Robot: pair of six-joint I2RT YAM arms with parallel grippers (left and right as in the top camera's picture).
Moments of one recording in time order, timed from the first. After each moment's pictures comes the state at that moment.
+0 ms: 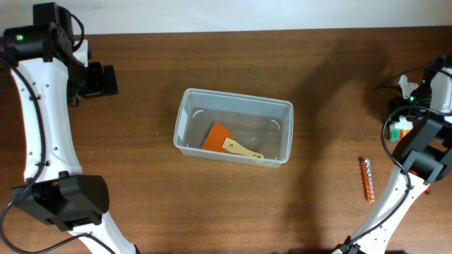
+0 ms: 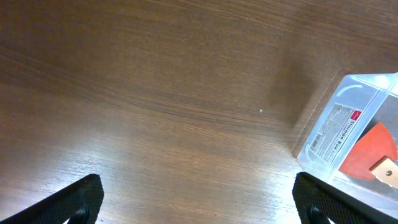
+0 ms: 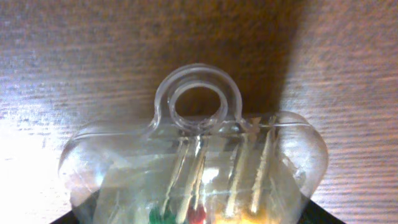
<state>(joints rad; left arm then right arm) 0.17 1.98 2.24 -1.61 -0.04 -0.04 -0.55 2.60 2.35 -1.41 0.05 -0.47</state>
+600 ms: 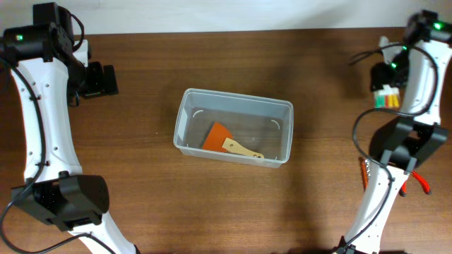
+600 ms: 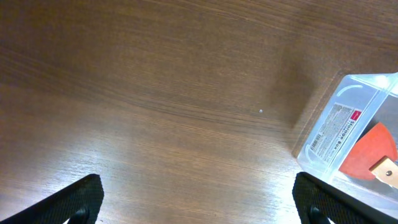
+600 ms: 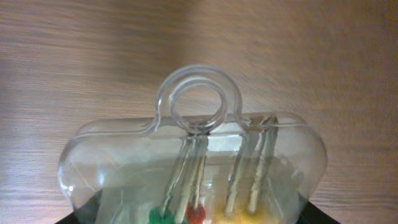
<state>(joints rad) 0.17 1.98 2.24 -1.61 -0.04 -0.04 -0.32 2.60 2.77 -1.63 0.03 -0.44</state>
